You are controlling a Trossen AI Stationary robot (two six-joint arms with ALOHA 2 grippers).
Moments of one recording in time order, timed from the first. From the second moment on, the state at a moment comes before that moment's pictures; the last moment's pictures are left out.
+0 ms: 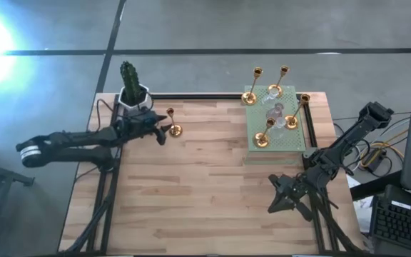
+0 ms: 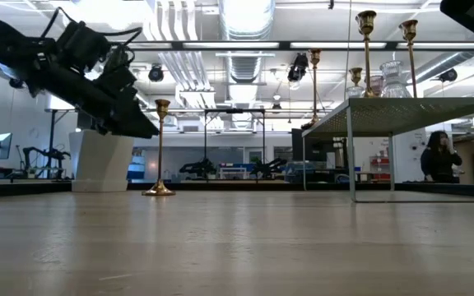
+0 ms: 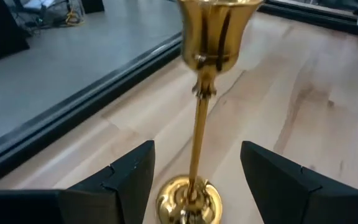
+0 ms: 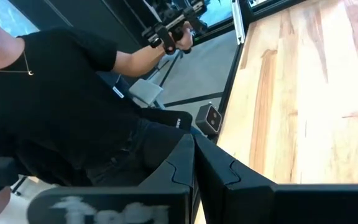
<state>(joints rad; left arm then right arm) 0.52 0.93 0.28 0.30 -0.08 -0.06 0.73 0.92 0.49 0.19 0.08 0.70</state>
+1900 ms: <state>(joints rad) 0.43 1.59 1.32 0.08 0.43 0.02 0.73 0.92 0.49 0.19 0.13 0.69</state>
